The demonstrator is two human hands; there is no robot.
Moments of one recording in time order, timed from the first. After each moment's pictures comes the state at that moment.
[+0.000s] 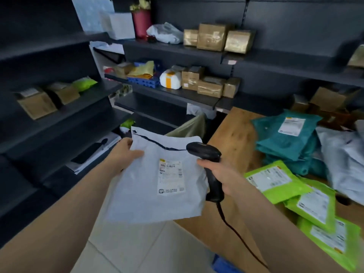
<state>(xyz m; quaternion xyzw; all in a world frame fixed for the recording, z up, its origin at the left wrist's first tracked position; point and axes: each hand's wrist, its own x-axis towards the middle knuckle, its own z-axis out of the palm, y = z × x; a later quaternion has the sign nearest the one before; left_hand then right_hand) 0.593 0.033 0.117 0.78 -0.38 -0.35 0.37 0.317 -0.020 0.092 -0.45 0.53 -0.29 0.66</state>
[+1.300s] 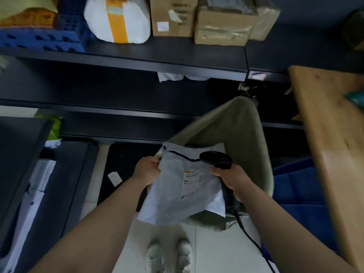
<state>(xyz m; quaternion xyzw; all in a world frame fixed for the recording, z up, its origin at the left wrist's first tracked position) 0.835 -0.487 -0.229 0.67 -0.53 -0.51 0.07 0.597 -0.419 -0.169 -0.18 0.78 -0.25 0.54</state>
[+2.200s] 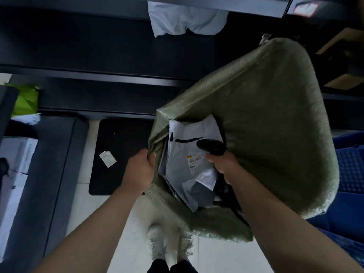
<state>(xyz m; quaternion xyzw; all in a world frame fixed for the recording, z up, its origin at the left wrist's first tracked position) 0.836 -0.457 -0.332 0.71 -0.60 -0.36 0.13 0.606 -0.443 -0.324 -0.16 0.82 -0.20 0.51</state>
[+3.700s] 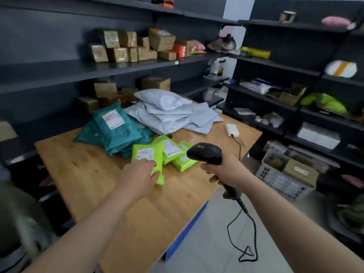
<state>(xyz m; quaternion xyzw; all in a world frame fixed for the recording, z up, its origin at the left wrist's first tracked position) 0.378 -0.053 0.100 0.17 -0.98 -0.05 0.11 0.259 0.170 0.156 -0.20 0.87 -0.40 0.20</state>
